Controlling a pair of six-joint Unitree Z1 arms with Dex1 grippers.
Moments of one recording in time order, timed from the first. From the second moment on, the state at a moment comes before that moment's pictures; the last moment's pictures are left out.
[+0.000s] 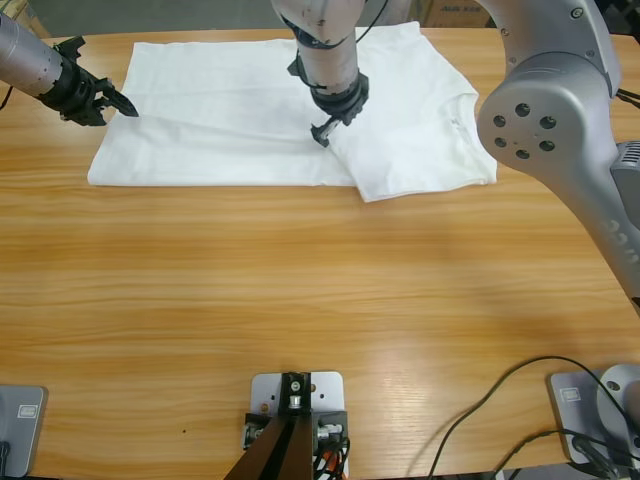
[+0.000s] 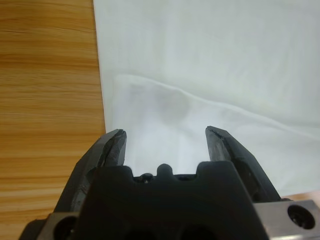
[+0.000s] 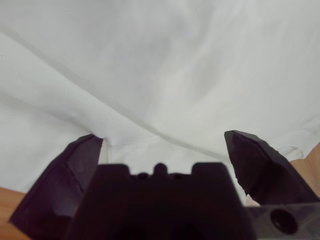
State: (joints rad) arm 0 -0.14 2.01 -1.34 0.56 -0.08 -0.37; arm 1 0.74 2.68 -2.62 1.46 -0.29 0.09
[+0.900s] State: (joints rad) arm 0 -0.14 2.02 -1.34 0.56 -0.08 -0.37; arm 1 0.70 2.71 -2.64 1.51 -0.35 0.10
